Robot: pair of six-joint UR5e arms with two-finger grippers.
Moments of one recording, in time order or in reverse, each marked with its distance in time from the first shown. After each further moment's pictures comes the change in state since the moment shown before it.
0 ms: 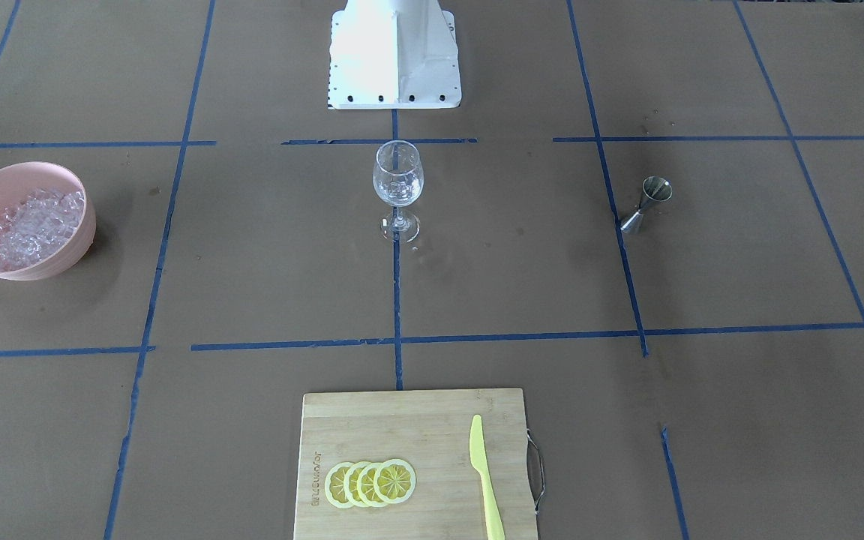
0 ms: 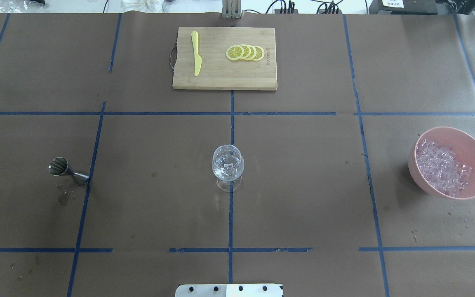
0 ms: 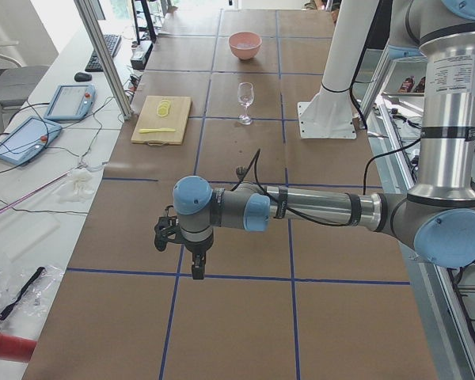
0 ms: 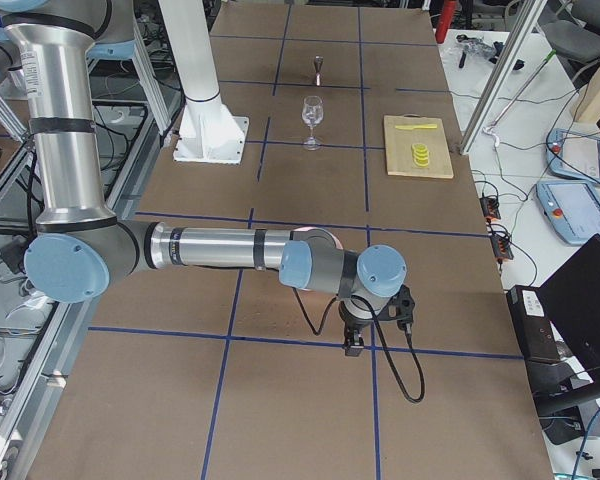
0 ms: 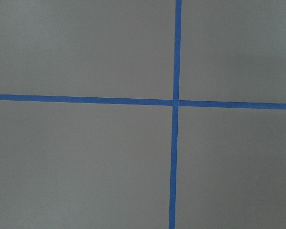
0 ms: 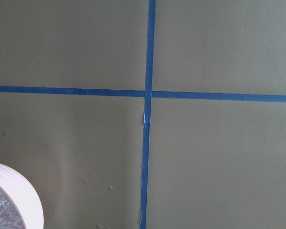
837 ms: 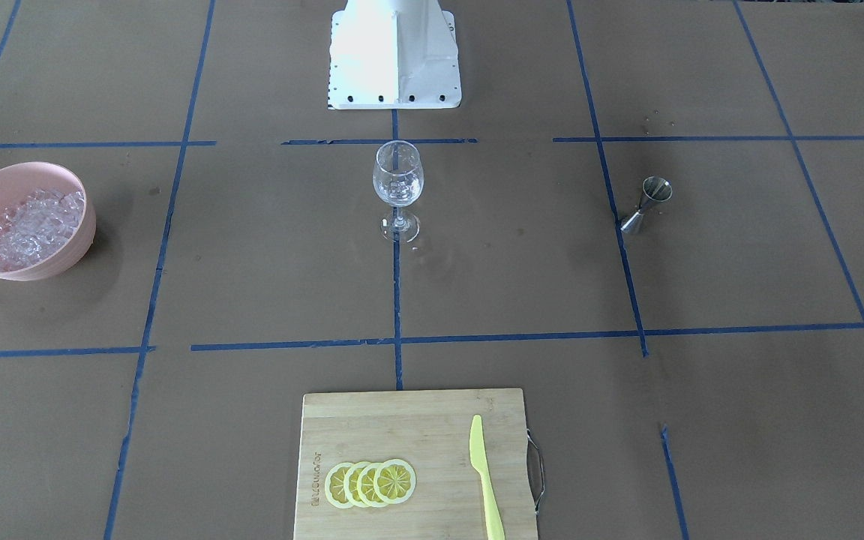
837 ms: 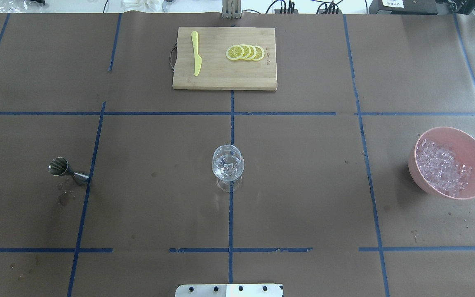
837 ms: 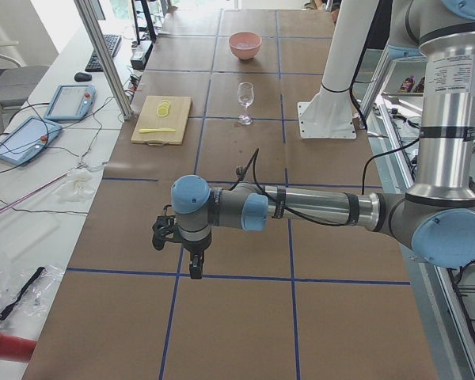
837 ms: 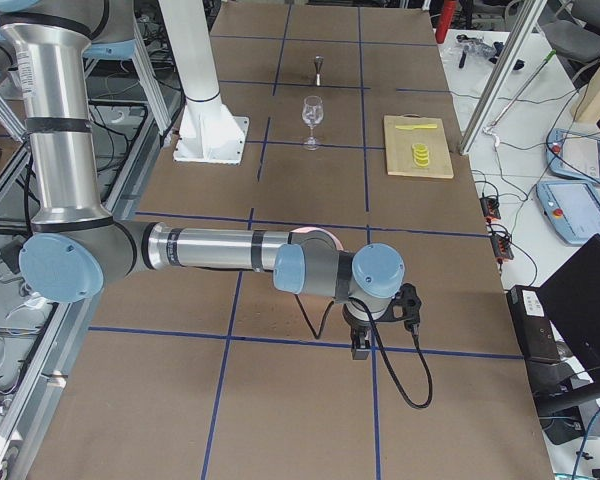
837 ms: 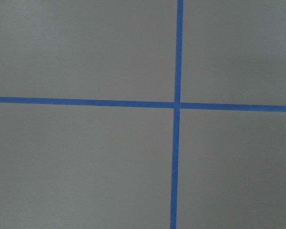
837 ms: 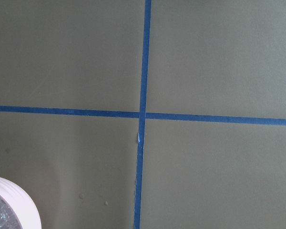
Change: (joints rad) left arm 0.001 -0.013 0.006 -0.002 0.003 -0.002; right arm 0.042 0.004 0.004 0.059 0.005 0.011
